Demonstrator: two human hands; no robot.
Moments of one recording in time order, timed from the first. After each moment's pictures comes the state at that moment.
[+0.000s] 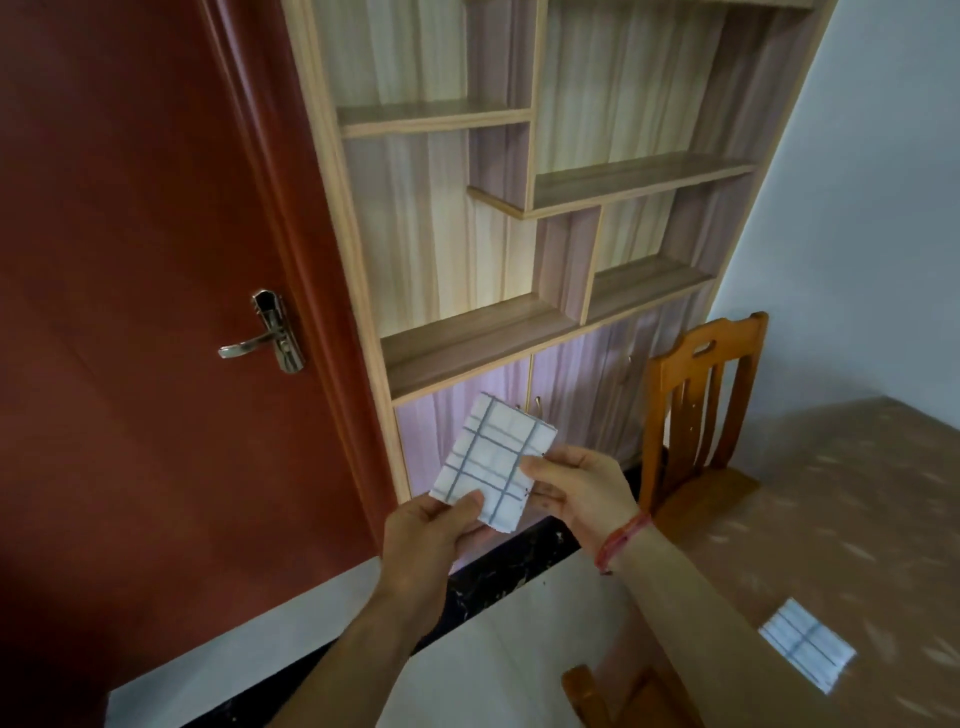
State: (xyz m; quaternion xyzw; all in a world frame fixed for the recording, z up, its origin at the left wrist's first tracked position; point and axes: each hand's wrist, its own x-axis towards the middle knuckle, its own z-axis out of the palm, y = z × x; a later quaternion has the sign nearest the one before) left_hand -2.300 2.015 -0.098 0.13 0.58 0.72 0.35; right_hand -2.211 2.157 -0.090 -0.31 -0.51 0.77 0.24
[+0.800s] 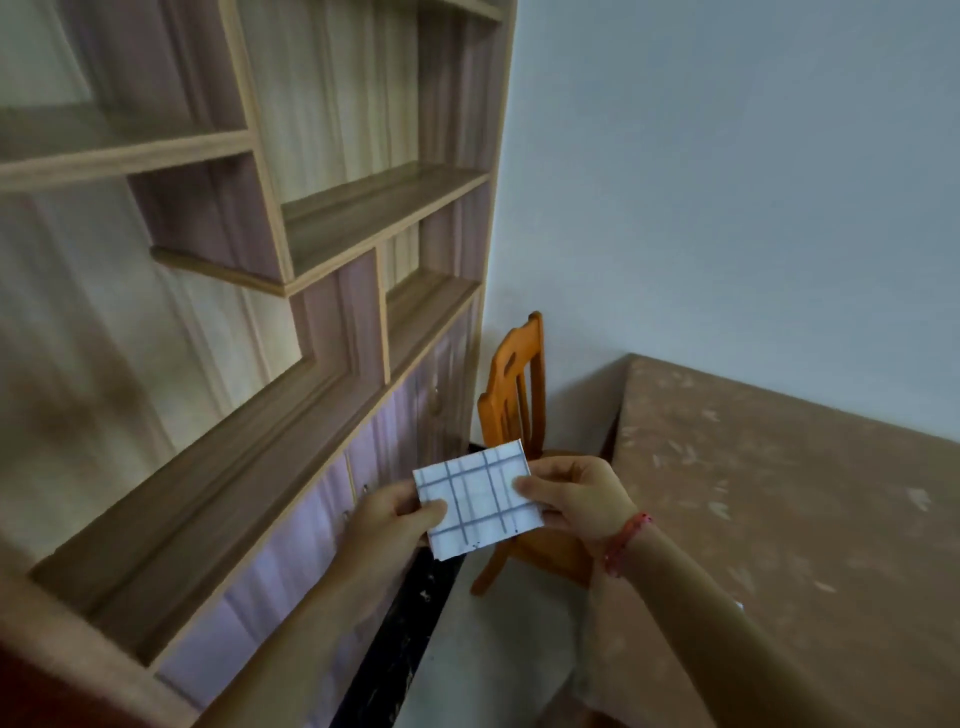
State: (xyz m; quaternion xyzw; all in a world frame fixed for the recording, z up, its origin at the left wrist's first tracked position) left_hand -2.449 2.279 -0.095 0.45 0.55 0.46 0.54; right_hand -2.242 2.326 -0.076 -0.52 -0.49 0.58 0.39
